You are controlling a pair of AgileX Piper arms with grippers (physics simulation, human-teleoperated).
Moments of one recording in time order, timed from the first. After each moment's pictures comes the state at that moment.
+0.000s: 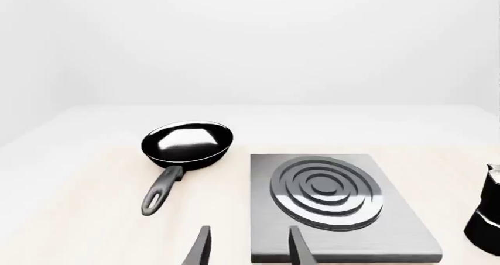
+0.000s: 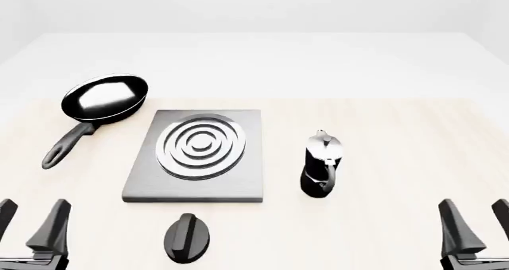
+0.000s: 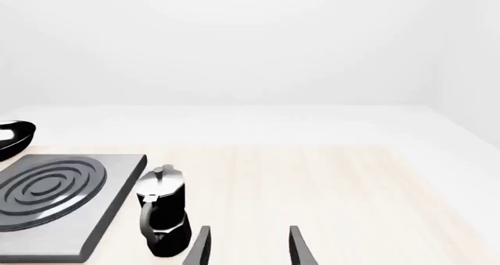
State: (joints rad) left arm 0.00 0.00 0.00 0.00 0.00; right arm 0.00 0.00 0.00 0.00 0.00
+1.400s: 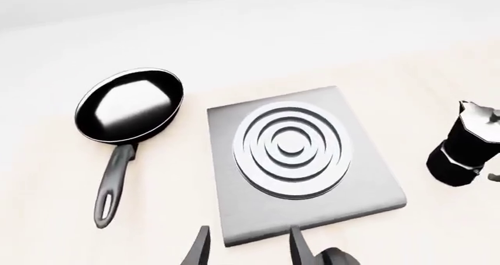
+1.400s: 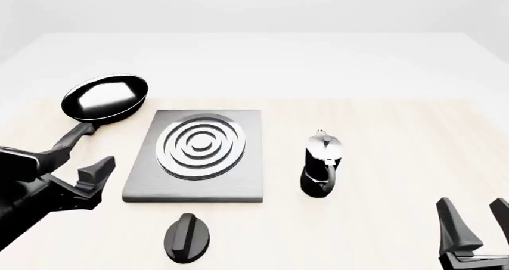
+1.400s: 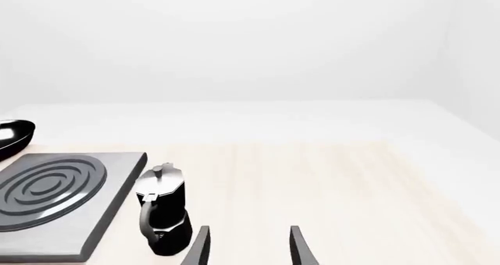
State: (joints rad) left arm -0.17 0.66 -0.43 0.19 0.07; right arm 0.00 0.04 0.00 -0.02 0.01
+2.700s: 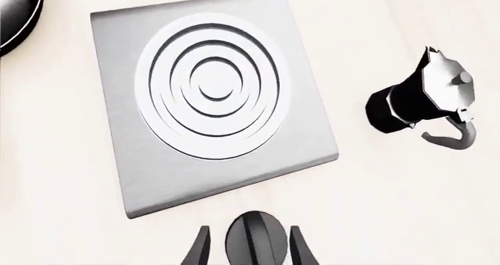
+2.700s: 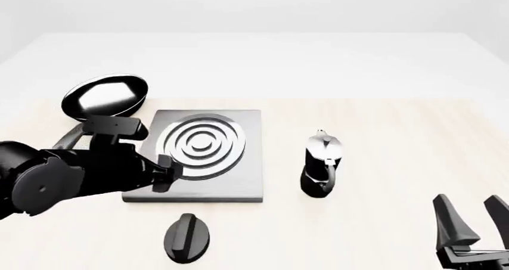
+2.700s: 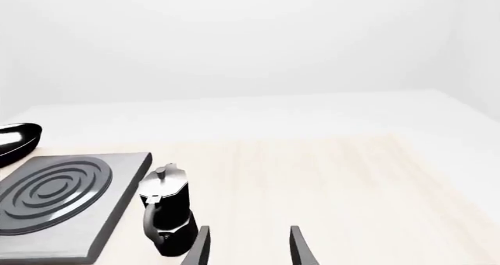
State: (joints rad) left arm -0.44 1.14 -0.74 0.48 -0.23; right arm 0.01 0.11 0.00 -0.08 0.05
